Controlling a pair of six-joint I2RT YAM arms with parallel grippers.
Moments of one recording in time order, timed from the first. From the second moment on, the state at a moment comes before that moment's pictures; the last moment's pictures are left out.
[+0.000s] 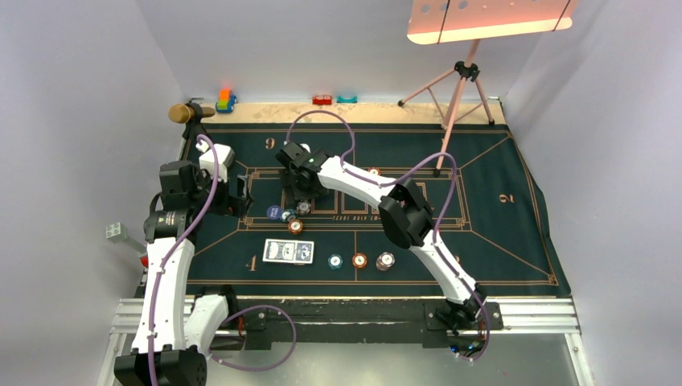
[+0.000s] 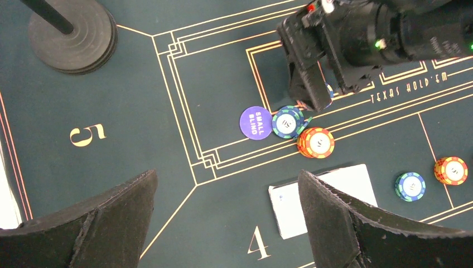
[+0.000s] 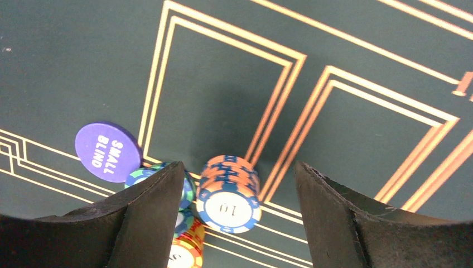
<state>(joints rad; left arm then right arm) 0.12 0.85 0.89 -0.71 0.37 0.19 0.91 2.43 2.16 -0.83 0.15 0.56</state>
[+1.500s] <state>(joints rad) 0.12 0.85 0.88 -0.71 0.37 0.19 0.94 1.39 0.78 -0.65 0.18 0.75</state>
